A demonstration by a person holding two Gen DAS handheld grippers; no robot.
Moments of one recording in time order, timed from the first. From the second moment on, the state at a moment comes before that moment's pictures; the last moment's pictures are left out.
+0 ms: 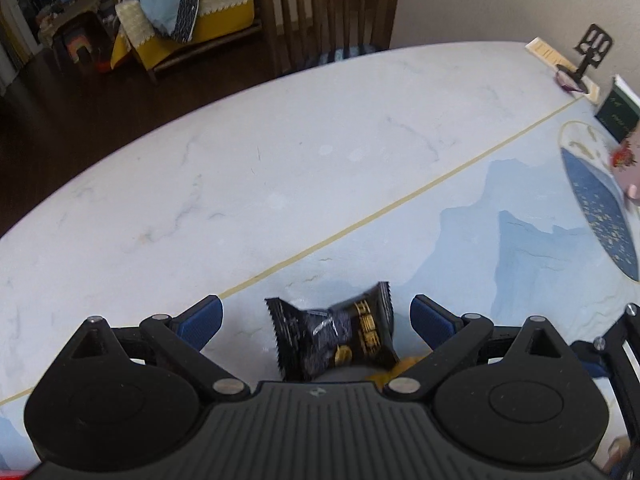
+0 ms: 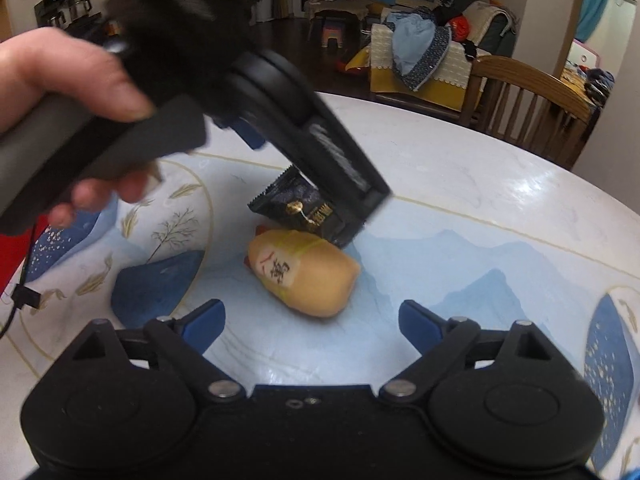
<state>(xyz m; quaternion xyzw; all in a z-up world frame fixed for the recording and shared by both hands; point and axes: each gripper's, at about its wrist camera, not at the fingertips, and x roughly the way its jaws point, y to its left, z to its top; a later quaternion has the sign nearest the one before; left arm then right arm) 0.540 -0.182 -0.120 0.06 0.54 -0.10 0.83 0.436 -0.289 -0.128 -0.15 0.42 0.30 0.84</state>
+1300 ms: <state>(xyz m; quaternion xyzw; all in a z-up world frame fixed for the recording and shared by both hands) 0.519 -0.184 -0.135 0.06 0.55 -0.09 0.83 0.446 -0.287 -0.143 -0.14 0.41 0.30 0.85</state>
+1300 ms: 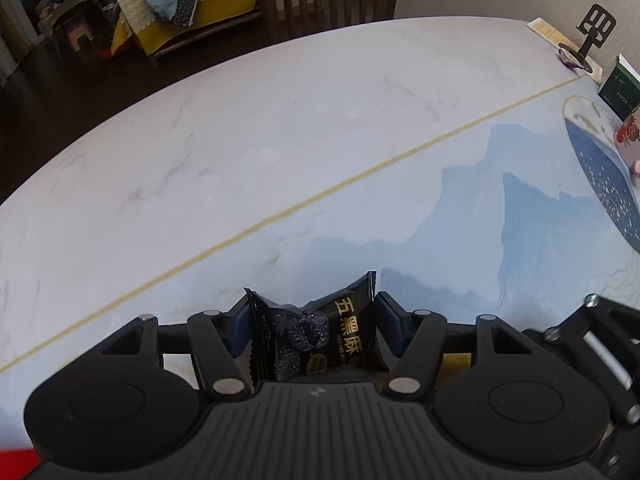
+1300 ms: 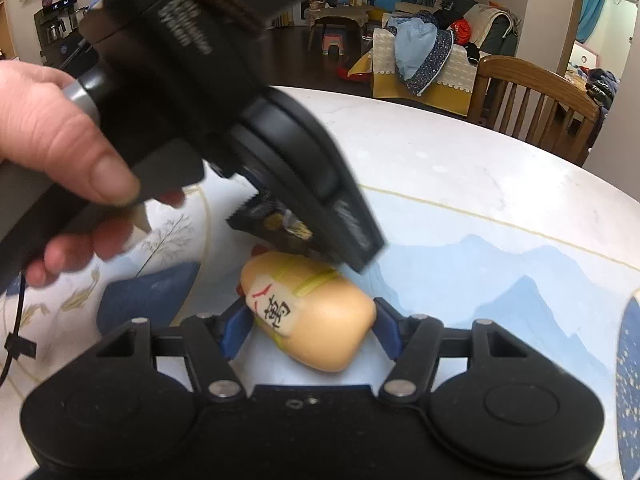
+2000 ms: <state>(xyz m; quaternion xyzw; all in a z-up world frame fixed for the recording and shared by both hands) 0.392 -0.115 -0.073 0.00 0.54 -0.09 0.84 0.356 -0.295 -0.087 -0.12 0.43 0.29 0.85</state>
